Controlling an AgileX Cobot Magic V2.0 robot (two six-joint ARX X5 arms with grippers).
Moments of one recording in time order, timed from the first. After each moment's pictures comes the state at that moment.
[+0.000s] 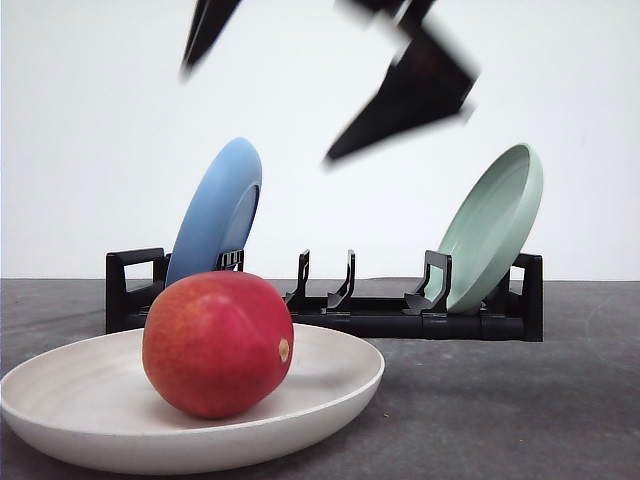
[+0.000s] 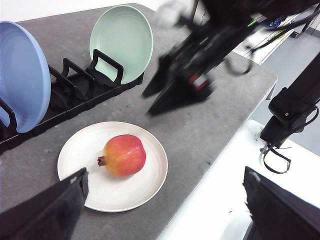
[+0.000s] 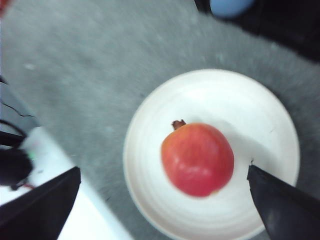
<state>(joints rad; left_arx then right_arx) -1.29 0.25 1.02 -1.14 -0.27 -0.31 0.93 1.20 1.03 -0.52 -0.18 0.44</state>
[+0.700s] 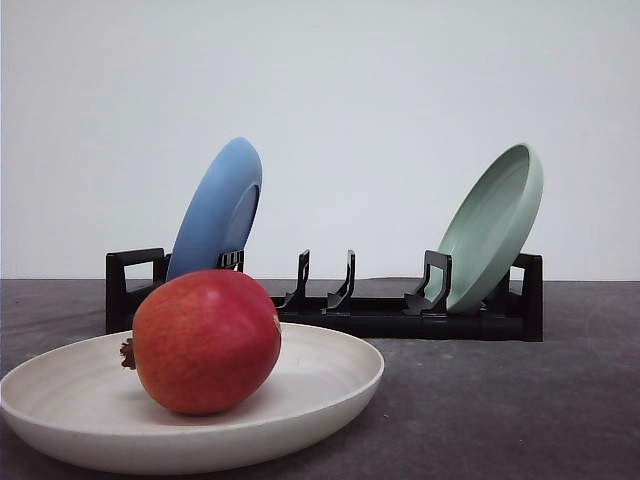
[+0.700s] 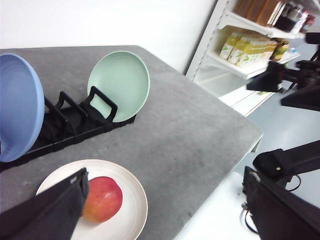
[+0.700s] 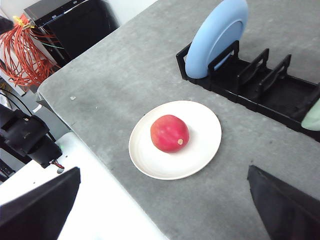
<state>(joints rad) -1.29 0.31 1.02 -0.95 -0.32 -0.41 0.93 0.43 1.03 -1.00 -0.05 0.34</state>
